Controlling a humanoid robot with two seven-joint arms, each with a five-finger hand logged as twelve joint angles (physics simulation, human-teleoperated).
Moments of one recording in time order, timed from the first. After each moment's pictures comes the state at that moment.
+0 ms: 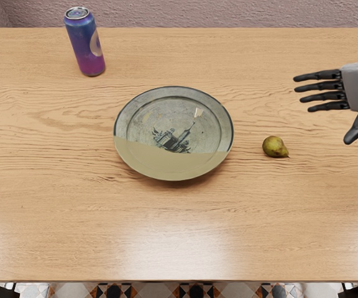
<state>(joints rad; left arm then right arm) -0.05 0.00 0.01 -0.22 0.06 0.14 0.17 1.20 -1.17 0.38 1.42 0.10 0.61 -0.61</state>
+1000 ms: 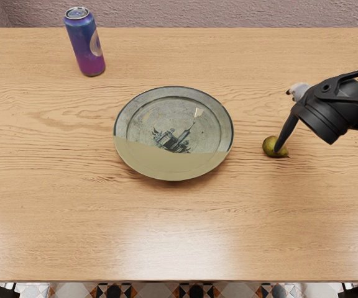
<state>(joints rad) -0.05 0.00 0.01 -0.22 0.06 0.14 0.17 1.85 -0.47 -0.67 1.55 0.04 -0.60 -0.61</state>
